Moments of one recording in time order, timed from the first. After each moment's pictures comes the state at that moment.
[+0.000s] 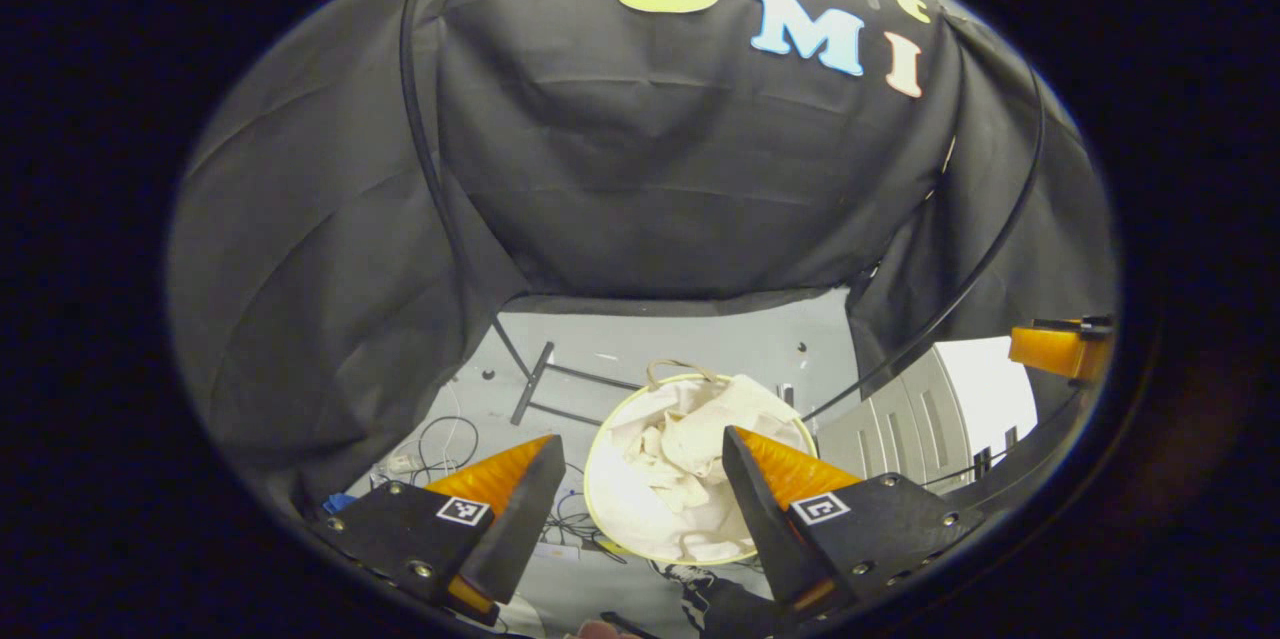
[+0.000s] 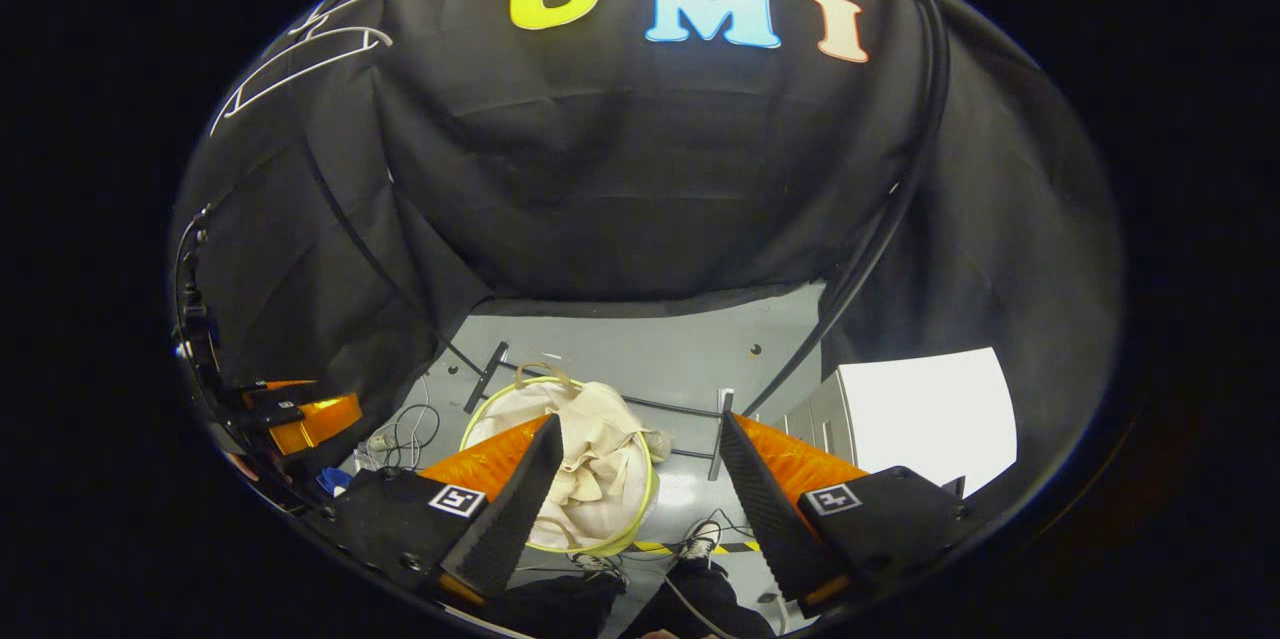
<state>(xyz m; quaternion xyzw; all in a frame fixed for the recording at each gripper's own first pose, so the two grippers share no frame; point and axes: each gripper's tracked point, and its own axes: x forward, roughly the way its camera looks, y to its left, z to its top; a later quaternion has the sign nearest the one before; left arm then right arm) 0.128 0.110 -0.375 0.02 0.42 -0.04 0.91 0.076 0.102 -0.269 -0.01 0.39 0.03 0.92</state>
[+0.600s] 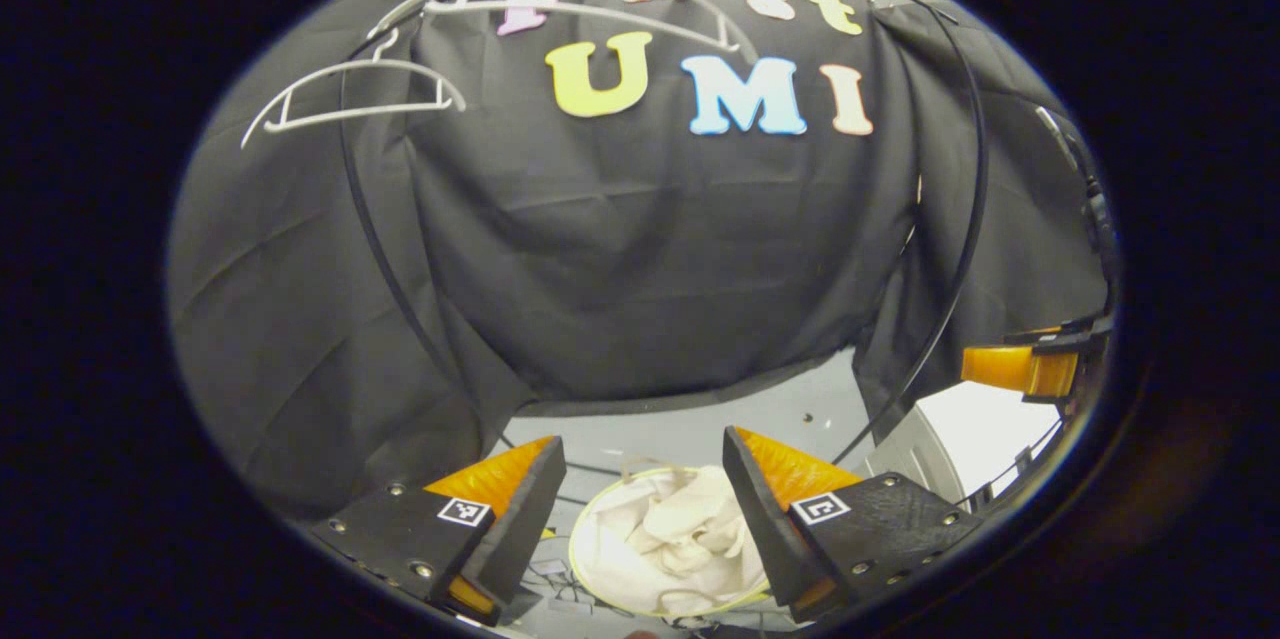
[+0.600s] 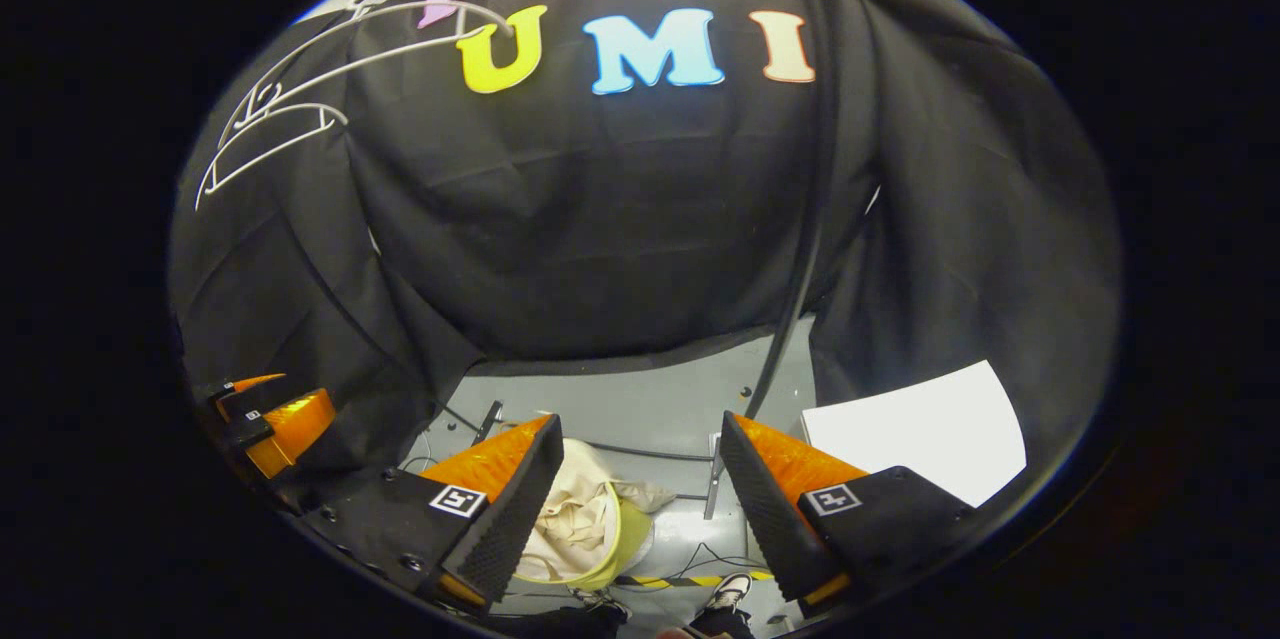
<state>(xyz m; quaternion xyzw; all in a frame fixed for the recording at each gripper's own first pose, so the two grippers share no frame) 0.165 -0.045 -0.239 0.08 0.25 -0.03 0.96 0.114 0.004 -0.225 0.05 0.30 0.02 0.95</state>
